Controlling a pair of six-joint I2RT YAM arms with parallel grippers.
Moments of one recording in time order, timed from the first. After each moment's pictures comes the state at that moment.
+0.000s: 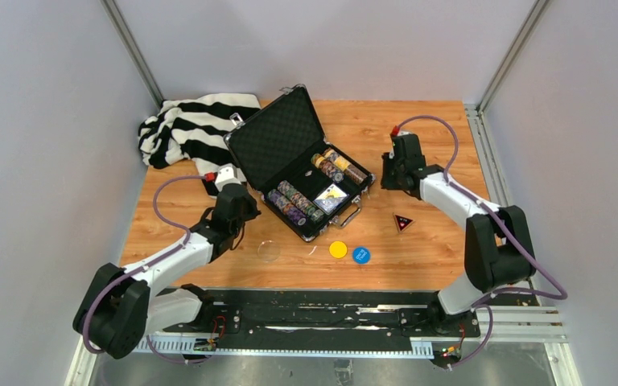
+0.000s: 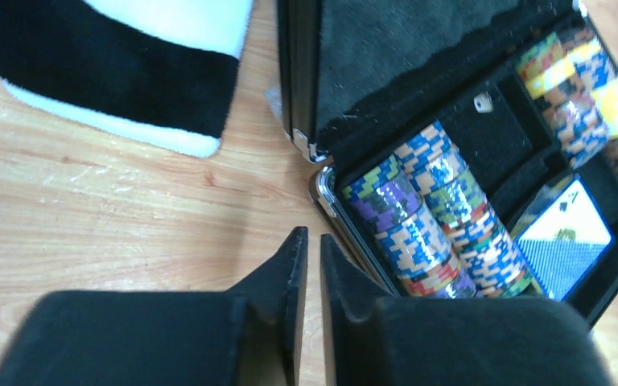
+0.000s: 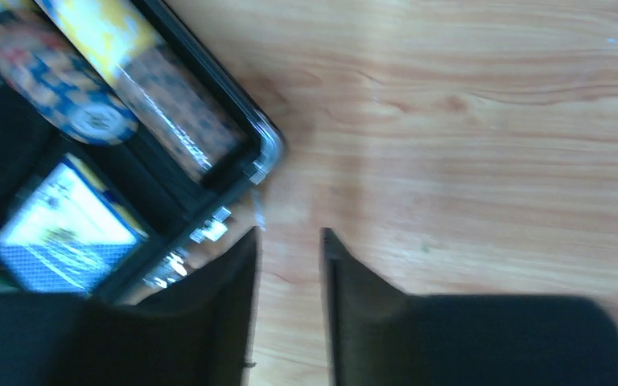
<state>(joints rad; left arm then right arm) -0.48 1.12 0.46 0.14 -0.37 -0.61 0.29 1.55 0.99 -0.27 0.07 0.23</state>
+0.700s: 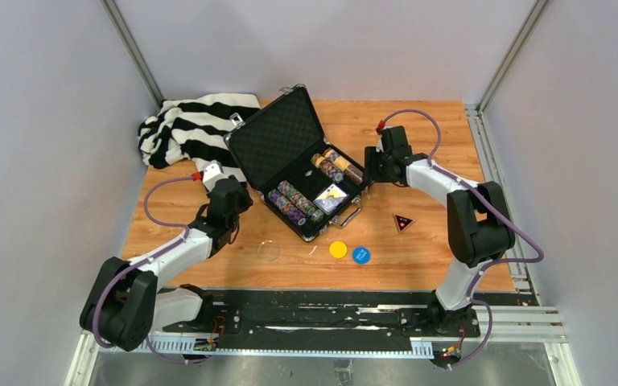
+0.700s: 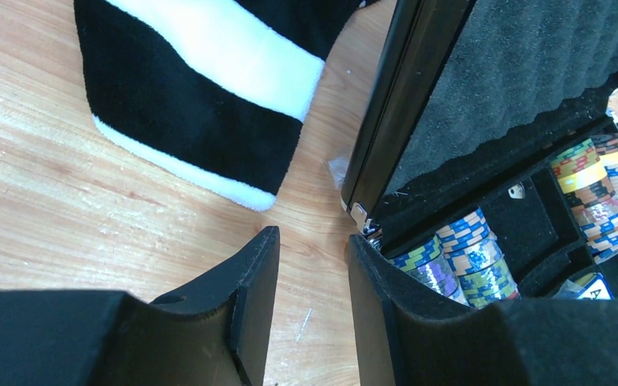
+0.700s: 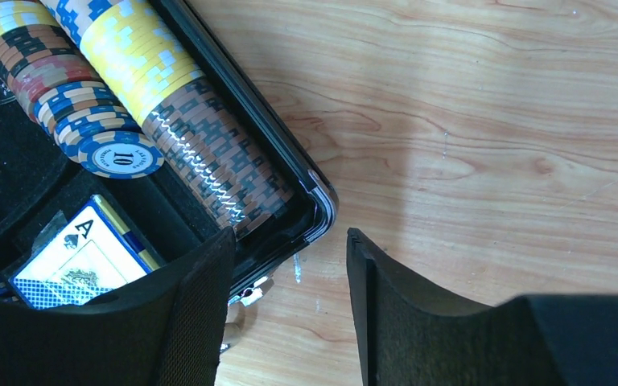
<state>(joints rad) -0.38 1.17 0.45 0.23 -0.45 -0.66 0.31 1.77 1.16 -0.25 -0.04 0.24</state>
